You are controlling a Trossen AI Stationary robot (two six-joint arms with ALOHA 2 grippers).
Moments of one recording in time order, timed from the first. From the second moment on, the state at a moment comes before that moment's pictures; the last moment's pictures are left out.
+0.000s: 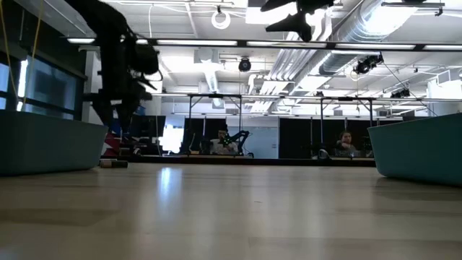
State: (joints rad) left arm 0.81 1.42 0.97 -0.94 -0.14 -0.35; right arm -0.36 1.28 1.26 -0.36 -0.18 0.37
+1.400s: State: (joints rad) left arm 0.92 1.77 0.97 -0.88 -0.11 0.11; right arm -0.32 1.28 1.26 -0.35 -0.17 0.39
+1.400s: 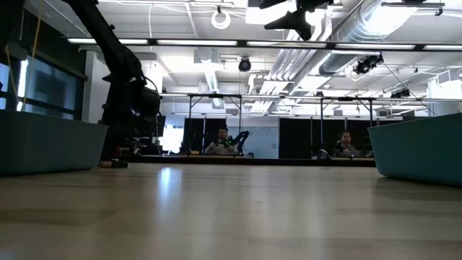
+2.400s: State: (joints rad) left arm 0.74 1.73 1.07 -0.56 0.13 -0.02; right arm -0.30 1.28 1.26 -0.35 -0.17 0.39
